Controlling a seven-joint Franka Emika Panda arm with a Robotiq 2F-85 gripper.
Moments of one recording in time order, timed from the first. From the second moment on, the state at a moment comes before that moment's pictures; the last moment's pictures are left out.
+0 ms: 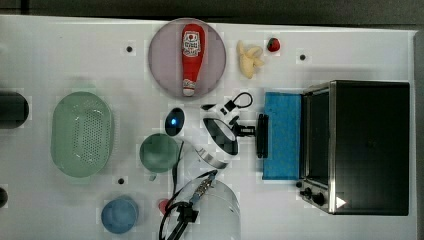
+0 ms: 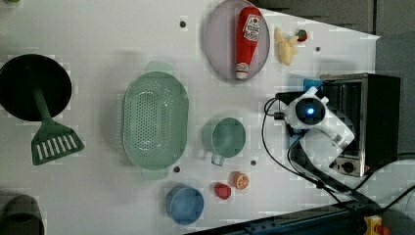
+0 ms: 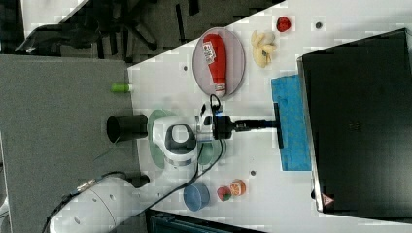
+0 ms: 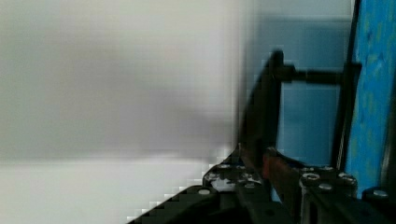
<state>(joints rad) 0.19 0.53 -0.18 -2.21 -0.88 0.86 0.04</state>
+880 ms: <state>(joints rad) 0.20 -0.06 -0.19 -1.99 -0.07 0.42 0.05</state>
